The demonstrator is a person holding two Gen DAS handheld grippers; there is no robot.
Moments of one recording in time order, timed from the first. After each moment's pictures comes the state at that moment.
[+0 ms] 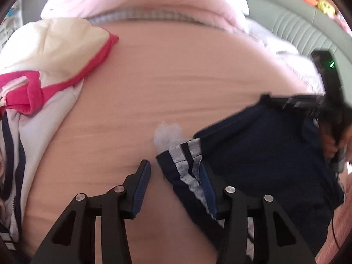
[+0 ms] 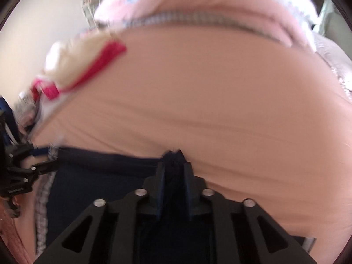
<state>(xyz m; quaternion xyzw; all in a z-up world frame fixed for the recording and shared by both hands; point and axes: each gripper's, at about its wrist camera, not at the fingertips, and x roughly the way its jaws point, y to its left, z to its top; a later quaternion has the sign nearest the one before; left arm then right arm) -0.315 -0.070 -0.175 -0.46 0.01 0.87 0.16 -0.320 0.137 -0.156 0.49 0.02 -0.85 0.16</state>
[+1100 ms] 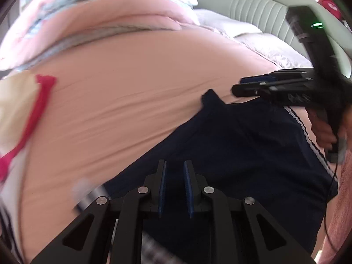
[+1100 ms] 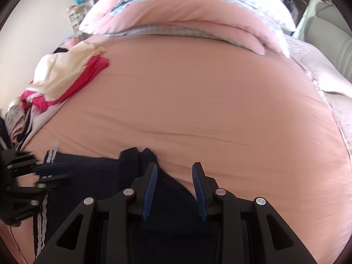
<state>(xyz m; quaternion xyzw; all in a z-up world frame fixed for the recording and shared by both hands) -0.334 0.021 -0.169 -0.47 0.09 0.84 0.27 -0.303 0.180 -0.101 0.47 0.02 -0.88 0.12</state>
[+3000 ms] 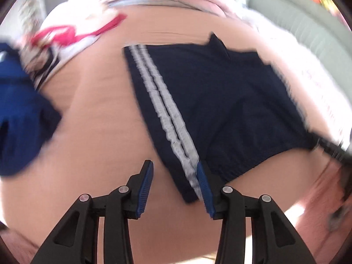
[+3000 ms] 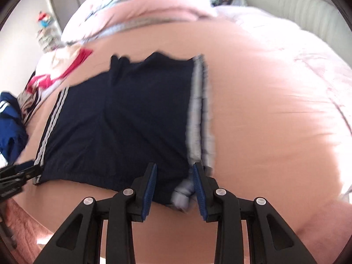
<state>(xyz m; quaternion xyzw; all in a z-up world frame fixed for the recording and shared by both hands) -0.099 -0.056 -0.146 -0.51 -0.05 0.85 0.09 -0.067 0.233 -0.128 0.46 -0.08 -0.88 -0.03</state>
